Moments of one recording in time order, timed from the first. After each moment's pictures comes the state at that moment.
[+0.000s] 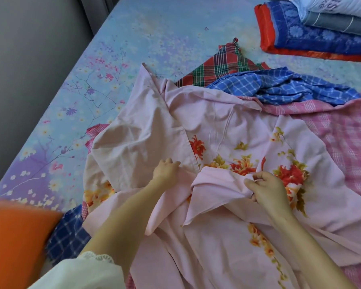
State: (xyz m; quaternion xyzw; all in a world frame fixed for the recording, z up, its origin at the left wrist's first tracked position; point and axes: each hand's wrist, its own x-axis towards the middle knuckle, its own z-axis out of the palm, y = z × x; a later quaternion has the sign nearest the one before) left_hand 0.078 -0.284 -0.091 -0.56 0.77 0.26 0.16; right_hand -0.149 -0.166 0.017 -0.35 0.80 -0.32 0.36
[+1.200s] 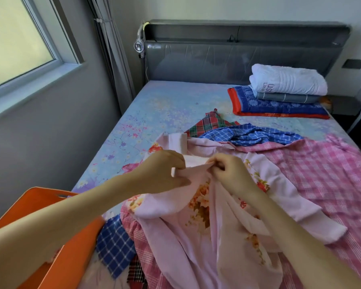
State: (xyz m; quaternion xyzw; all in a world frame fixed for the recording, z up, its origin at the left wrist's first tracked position) left_hand 0.144 -0.087 0.315 -0.34 0.91 0.16 -0.17; right_hand -0.058 -0.044 0.286 -0.65 0.62 -0.36 0.24
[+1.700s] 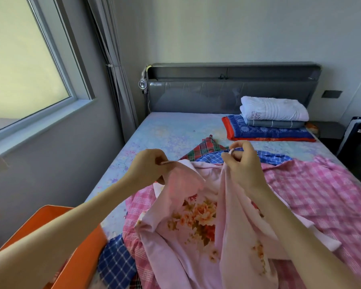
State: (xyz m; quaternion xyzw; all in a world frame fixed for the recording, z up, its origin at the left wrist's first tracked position) left_hand 0.148 -0.028 0.384 -0.54 0.74 0.29 -0.26; right_hand -0.079 0.008 0.355 -0.54 0.61 -0.55 0.19
